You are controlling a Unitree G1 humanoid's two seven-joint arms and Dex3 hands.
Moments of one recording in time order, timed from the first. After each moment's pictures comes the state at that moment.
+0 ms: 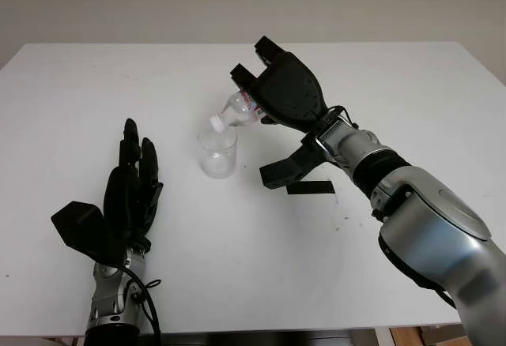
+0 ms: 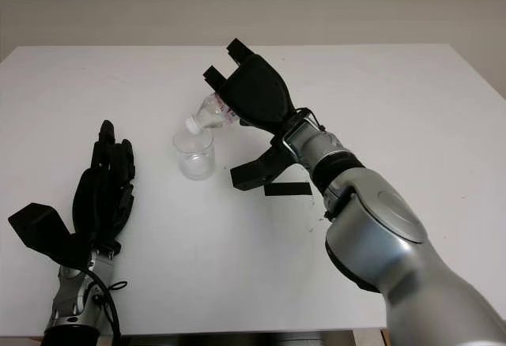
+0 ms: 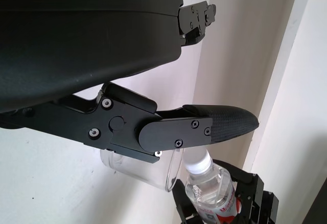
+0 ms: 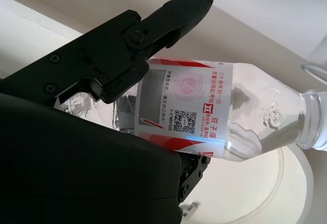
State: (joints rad) left arm -0.17 0.05 0.23 0.32 -0.27 -0.22 -0.19; right arm -1.20 -0.27 0.90 1.29 -1.16 -0.11 -0.94
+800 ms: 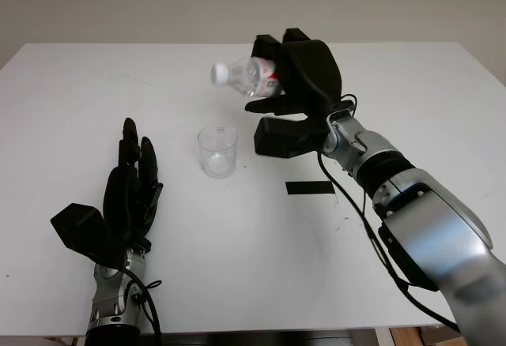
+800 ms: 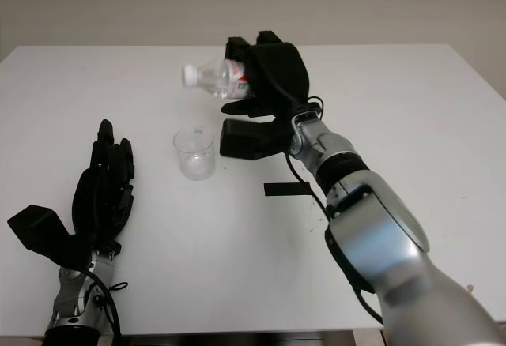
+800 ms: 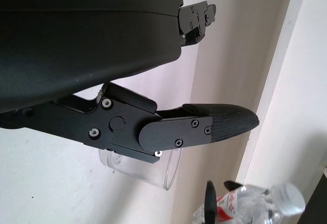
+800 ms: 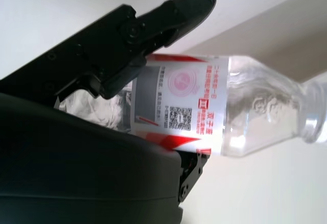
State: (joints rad) left arm -0.16 0.05 0.22 0.31 -0.27 -0.21 -0.20; right arm -1.09 -0.26 0.37 1.23 -0.47 -0.43 -0.47
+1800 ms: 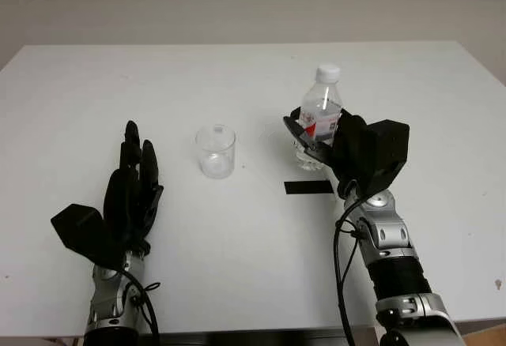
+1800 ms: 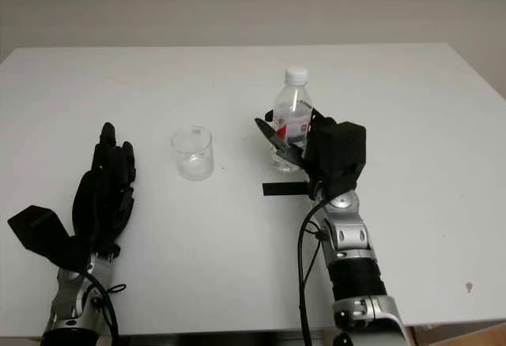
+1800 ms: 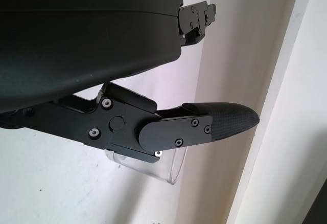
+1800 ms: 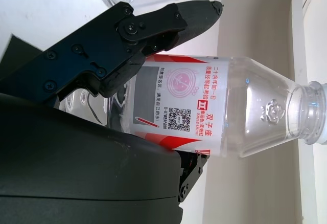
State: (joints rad) left arm -0.15 0.06 0.22 0.29 -0.27 -0.17 -0.22; right arm -0.42 -0.08 -0.03 0.26 0.08 0.14 -0.02
